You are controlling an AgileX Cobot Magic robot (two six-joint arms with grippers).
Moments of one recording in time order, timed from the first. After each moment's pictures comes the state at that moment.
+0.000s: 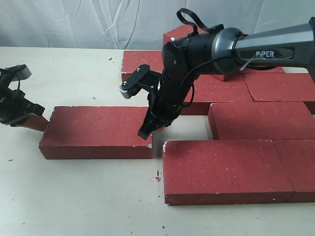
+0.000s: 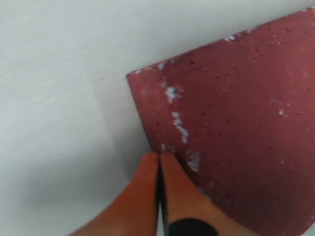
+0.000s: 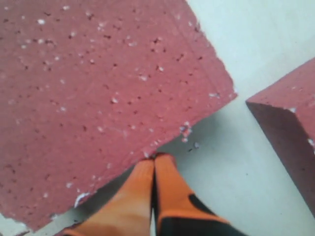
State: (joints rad) left arm 0.19 1.93 -1.03 -0.80 0.85 1.05; right arm 0.65 2.09 -1.45 0.09 0.75 -0.43
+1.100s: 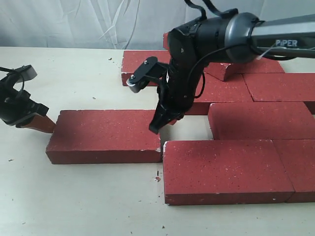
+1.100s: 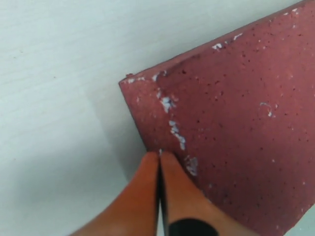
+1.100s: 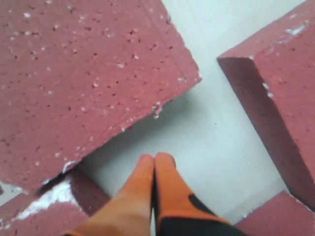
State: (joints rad) left arm 0.17 1.93 -1.03 -0.82 0.90 1.05; right arm 0.65 2.02 -1.45 -0.02 0.87 -0.37
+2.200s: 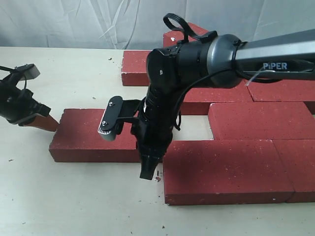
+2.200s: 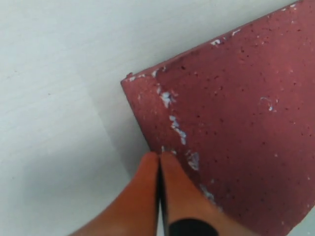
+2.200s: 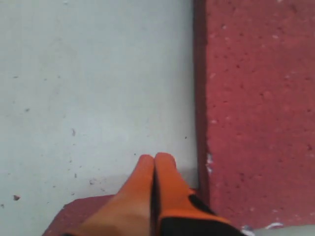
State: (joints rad) left arm 0.16 1.93 -1.03 -0.84 0.88 1.10; right arm 0.78 2.00 -1.36 0.24 0.92 -0.82
